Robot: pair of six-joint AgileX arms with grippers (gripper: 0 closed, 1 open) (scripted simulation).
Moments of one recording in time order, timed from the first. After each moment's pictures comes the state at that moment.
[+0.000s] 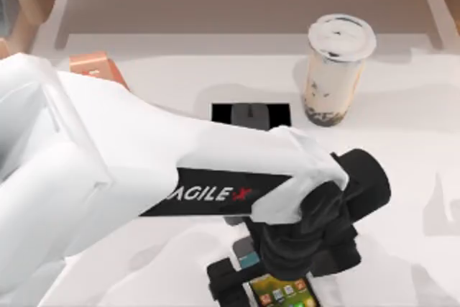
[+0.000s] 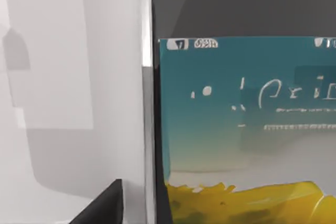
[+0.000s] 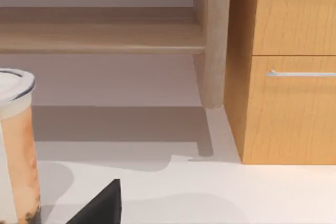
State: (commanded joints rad) left arm -1.07 2.10 1.34 -0.82 -0.02 4.85; right arm 0.00 0.00 0.00 0.00 0.00 0.00
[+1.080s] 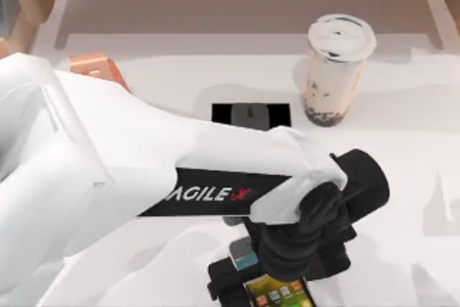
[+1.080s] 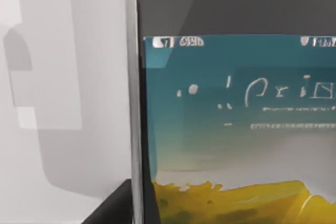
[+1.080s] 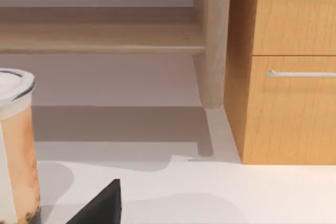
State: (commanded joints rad) left arm -1.07 2.10 1.34 -0.82 -0.02 4.85; right arm 0.00 0.00 0.00 0.00 0.00 0.00
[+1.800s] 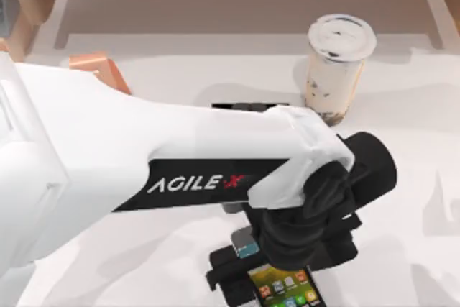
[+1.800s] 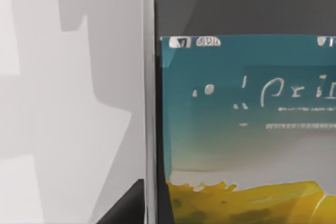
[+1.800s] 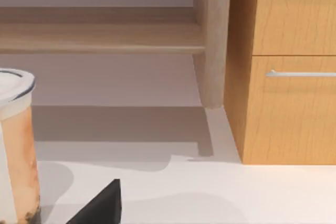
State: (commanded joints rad) left arm -1.07 2.03 1.41 -0.95 -0.02 4.86; right arm 0.00 0.00 0.00 0.00 0.00 0.00
